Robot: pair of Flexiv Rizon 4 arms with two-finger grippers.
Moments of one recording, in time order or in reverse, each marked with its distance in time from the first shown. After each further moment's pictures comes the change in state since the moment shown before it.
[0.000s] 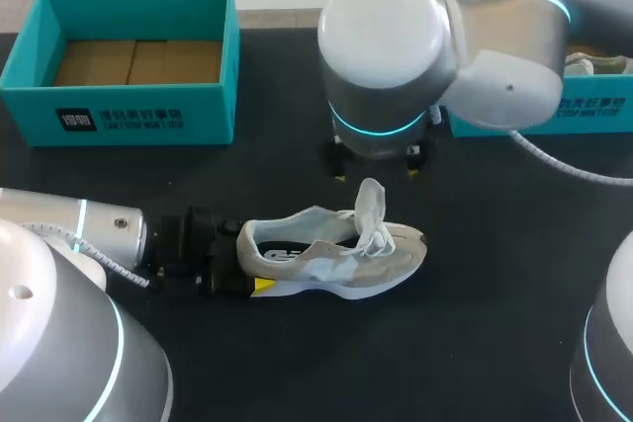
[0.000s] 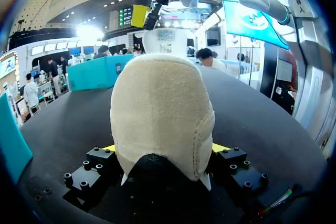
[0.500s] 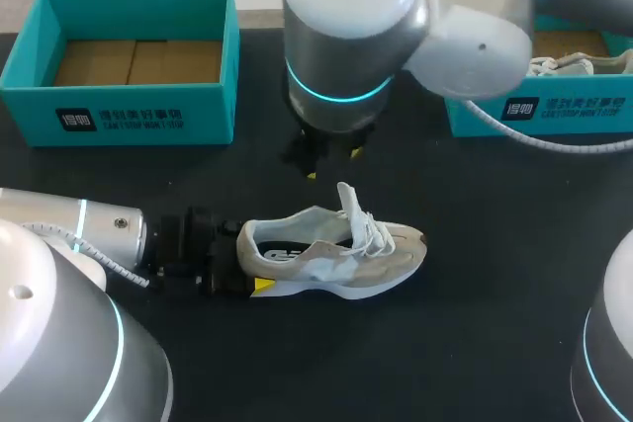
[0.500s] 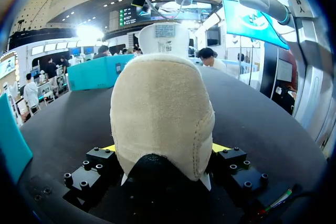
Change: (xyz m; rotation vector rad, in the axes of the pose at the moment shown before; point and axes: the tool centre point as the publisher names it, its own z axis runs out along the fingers) left arm 0.000 0.000 0.000 0.000 0.000 0.000; right arm 0.054 0.005 -0.039 0.042 0.099 -0.471
